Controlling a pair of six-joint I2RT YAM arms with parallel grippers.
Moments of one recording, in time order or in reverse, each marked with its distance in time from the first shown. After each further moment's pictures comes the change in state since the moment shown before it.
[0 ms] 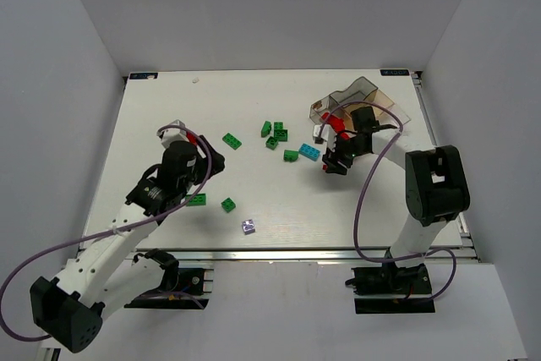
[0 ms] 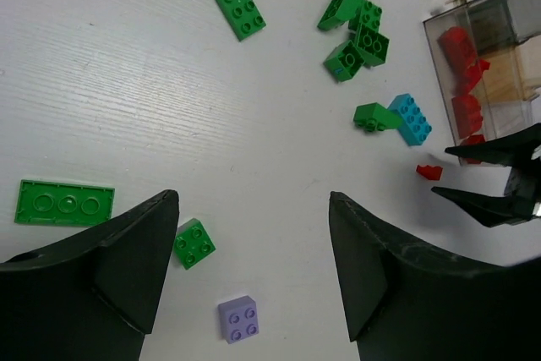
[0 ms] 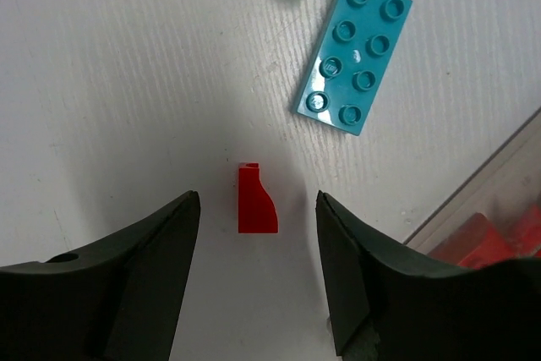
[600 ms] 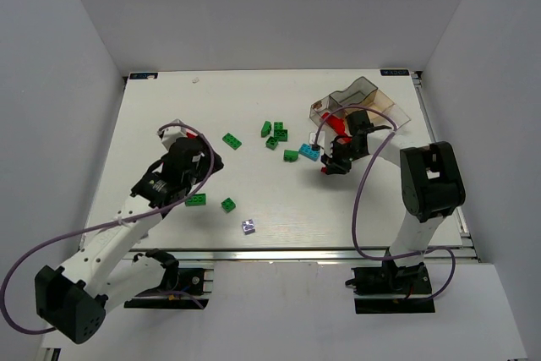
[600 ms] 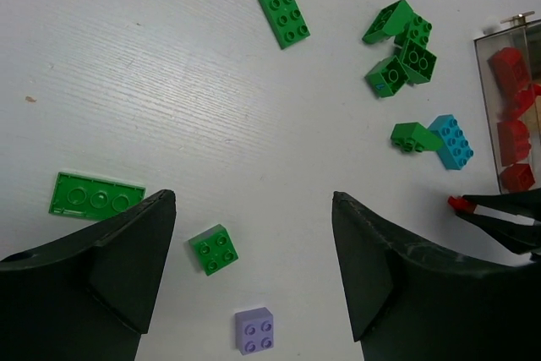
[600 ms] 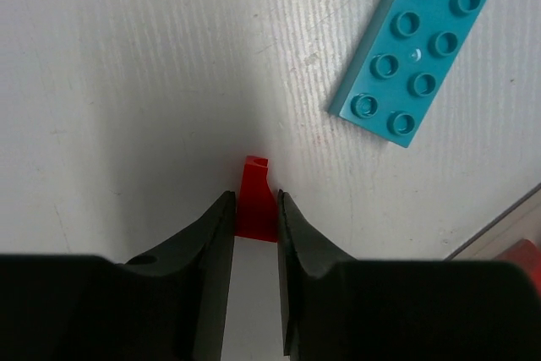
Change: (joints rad) left arm 0.000 0.034 0.023 -0.056 -0.083 -0.035; right arm 0.026 0.054 0.006 -0.039 0.038 -0.074
